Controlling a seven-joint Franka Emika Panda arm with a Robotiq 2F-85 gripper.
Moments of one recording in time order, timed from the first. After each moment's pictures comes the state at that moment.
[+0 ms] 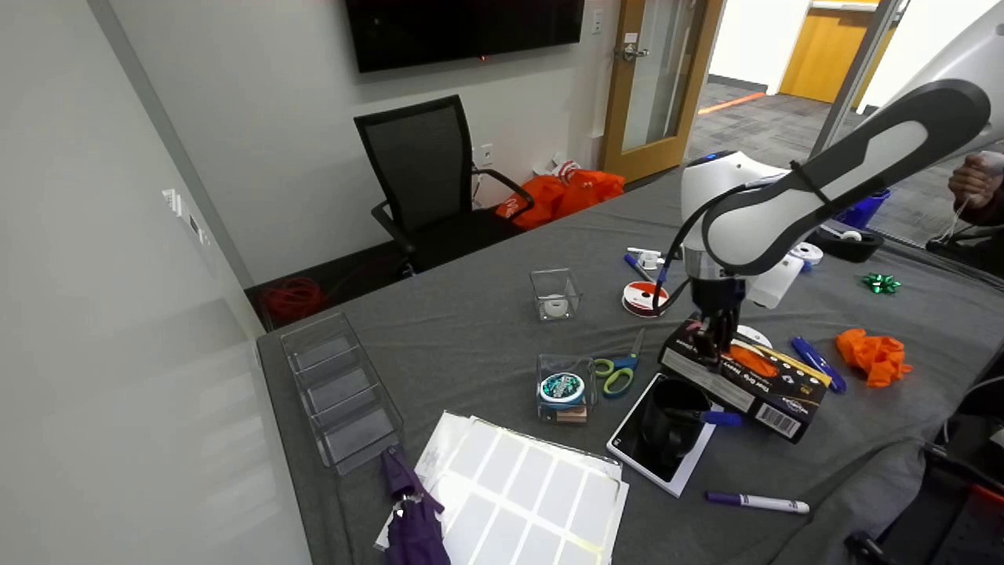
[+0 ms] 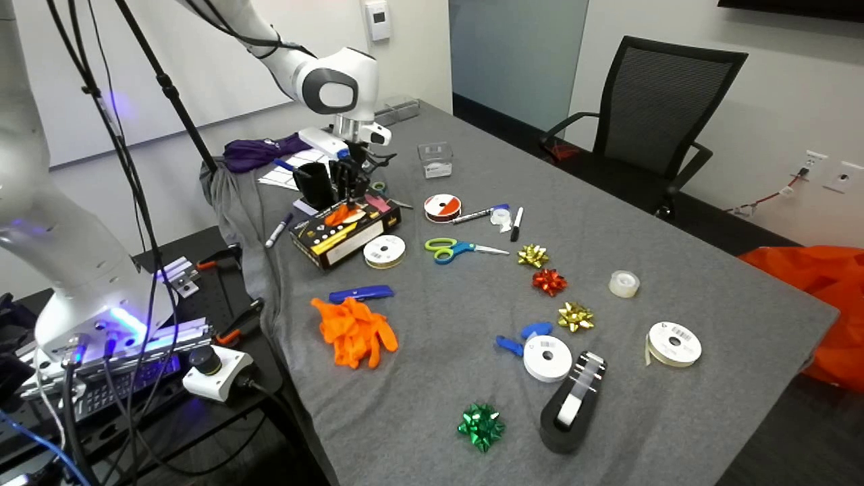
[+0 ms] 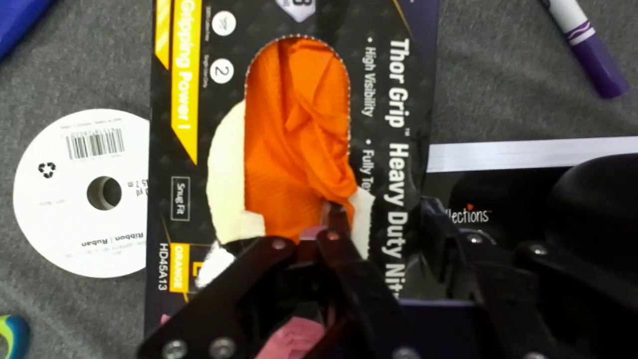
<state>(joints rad) 0.03 0.43 0.05 -2.13 -0.01 2.22 -0.14</state>
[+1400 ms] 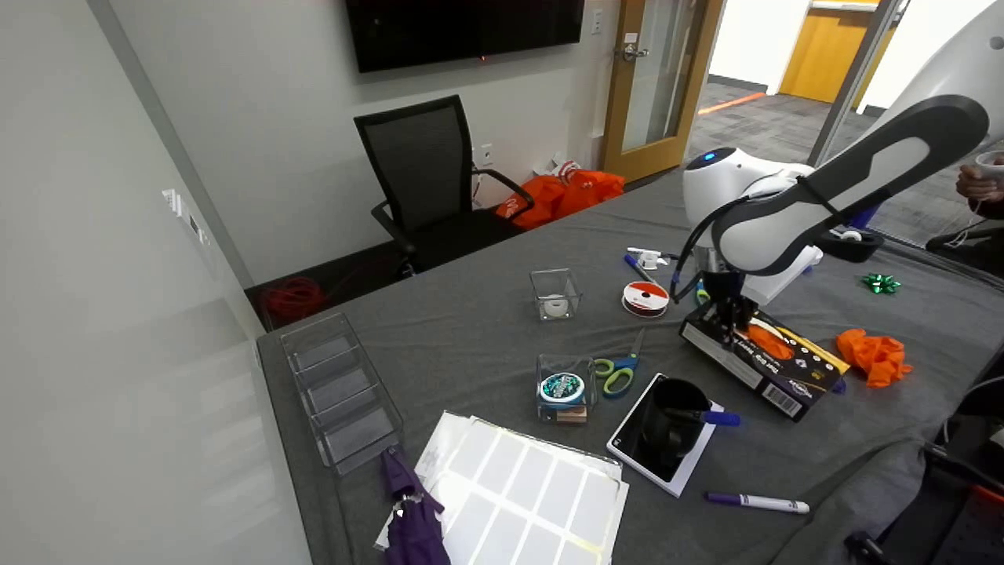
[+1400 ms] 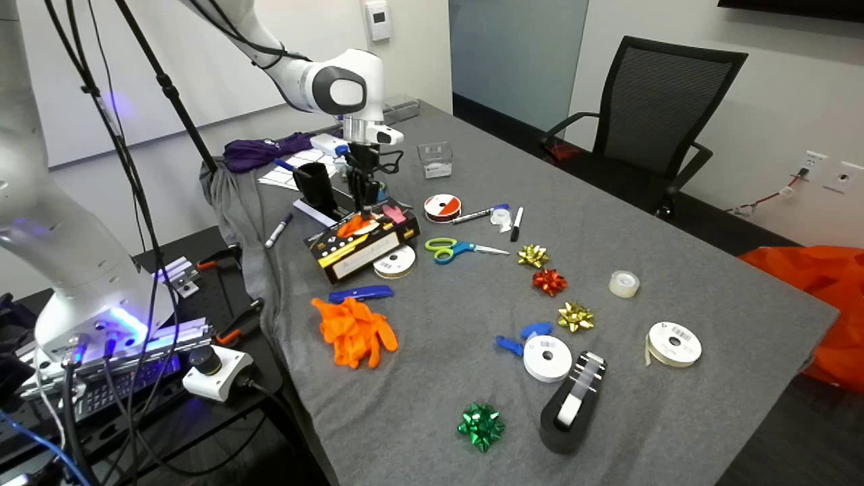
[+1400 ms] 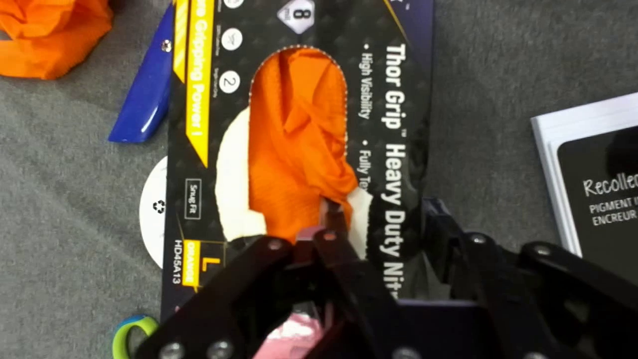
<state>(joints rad) 0.07 0.44 -0.05 -2.10 -0.21 2.22 0.18</state>
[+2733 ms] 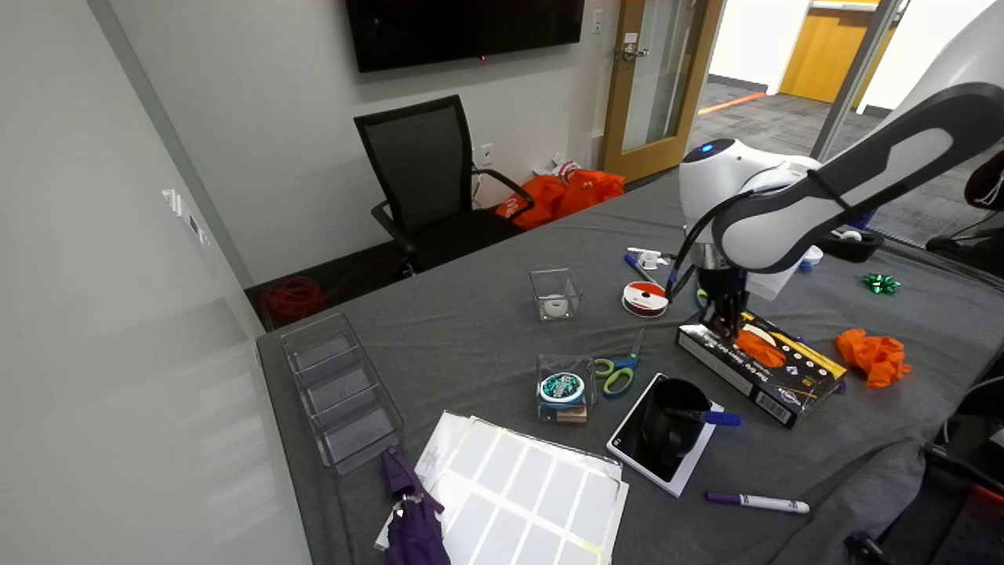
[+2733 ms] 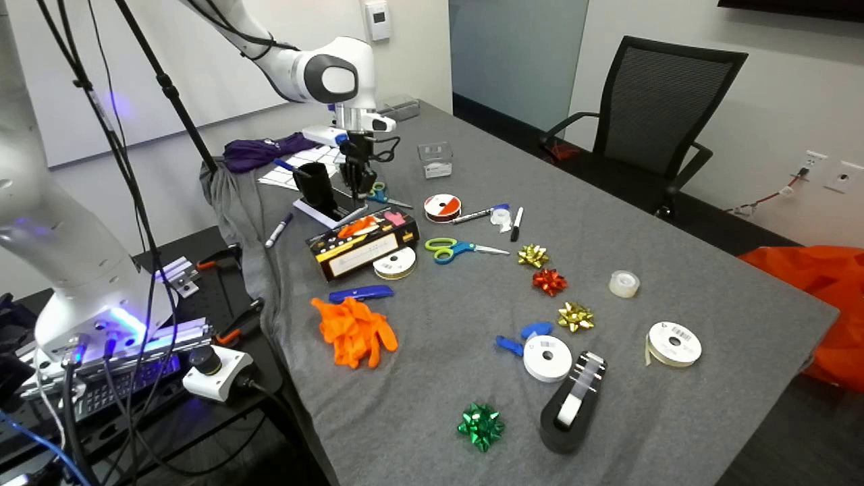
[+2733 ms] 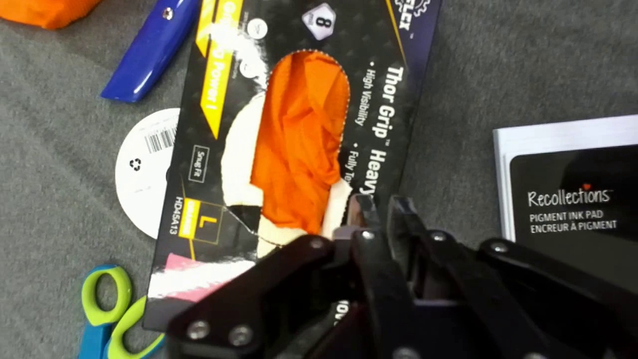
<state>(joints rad) 0.11 0.39 -0.04 -2.12 -0.22 2.21 0.08</state>
